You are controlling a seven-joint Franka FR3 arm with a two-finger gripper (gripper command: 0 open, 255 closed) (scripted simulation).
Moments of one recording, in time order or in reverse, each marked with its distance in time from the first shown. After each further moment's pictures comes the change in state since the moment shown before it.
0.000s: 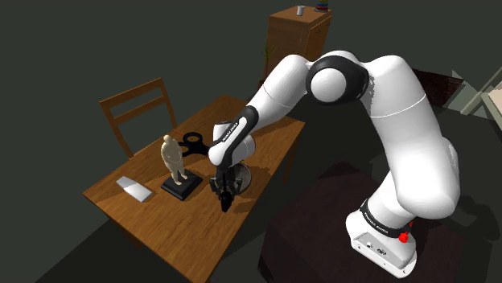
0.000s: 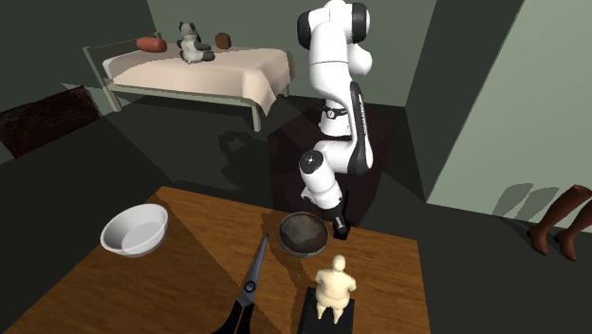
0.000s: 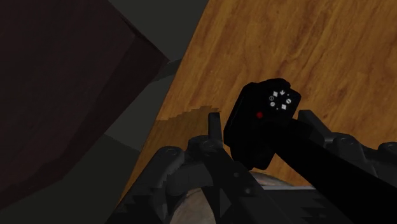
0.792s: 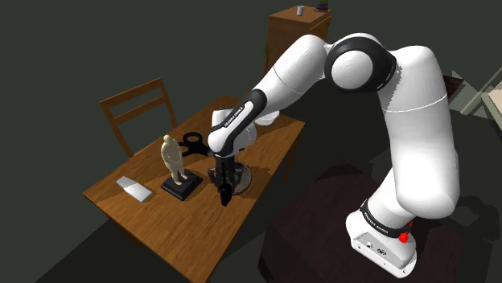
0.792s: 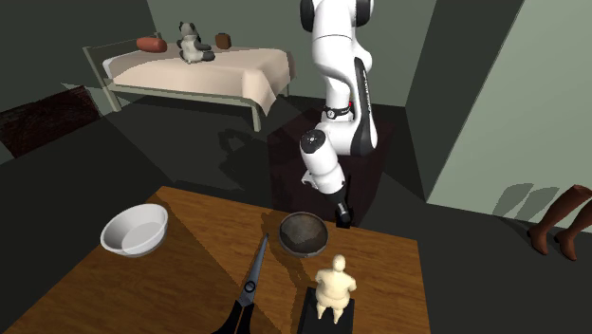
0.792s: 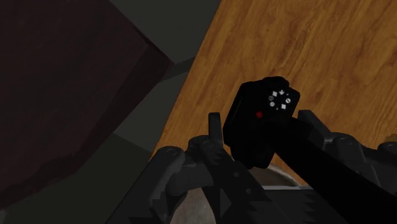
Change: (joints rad) arm -0.010 -0.156 0.010 -0.066 0.005 -0.087 0.027
